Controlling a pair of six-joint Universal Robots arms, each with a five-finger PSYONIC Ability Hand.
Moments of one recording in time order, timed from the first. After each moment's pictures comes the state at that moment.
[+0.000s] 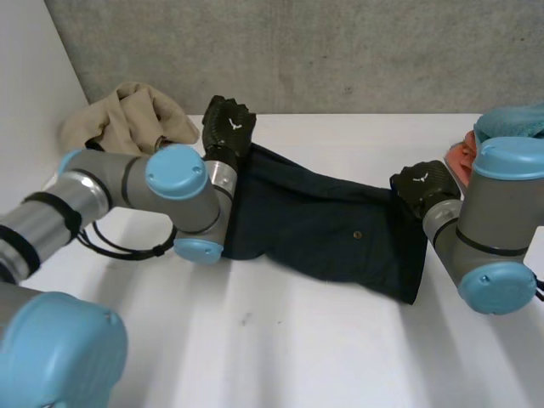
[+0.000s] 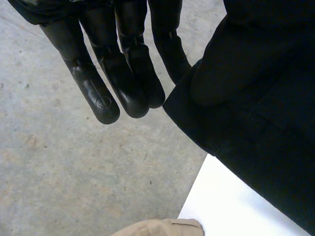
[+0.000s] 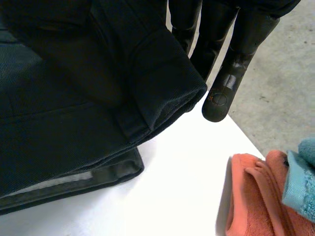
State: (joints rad) left arm 4.14 -2.68 -0.65 3.55 -1.68 3.95; right arm 1.92 -0.97 1.37 -0.12 1.60 2.58; left_hand 1.13 1.20 1.19 1.20 0.98; right_hand 0.96 1.17 1.18 1.19 0.96
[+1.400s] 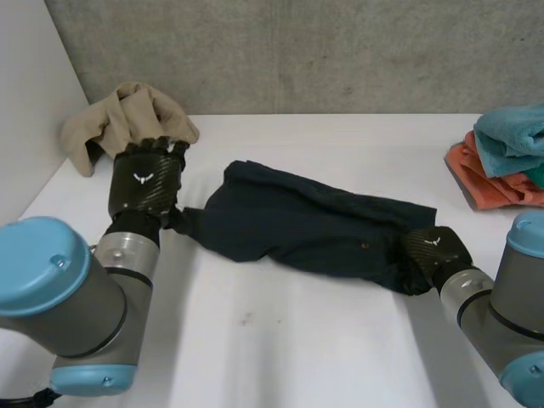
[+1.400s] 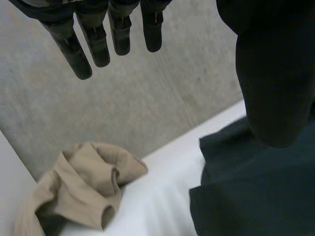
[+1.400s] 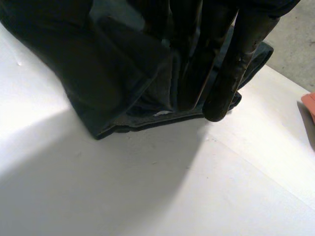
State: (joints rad) left arm 4.17 -1.83 -1.83 3.74 -1.82 3.35; right arm 1.84 -1.16 1.85 -0.28 1.46 2.80; left_hand 0.24 0.23 0.23 0.23 0.05; right_hand 0.81 1.11 1.12 1.14 0.92
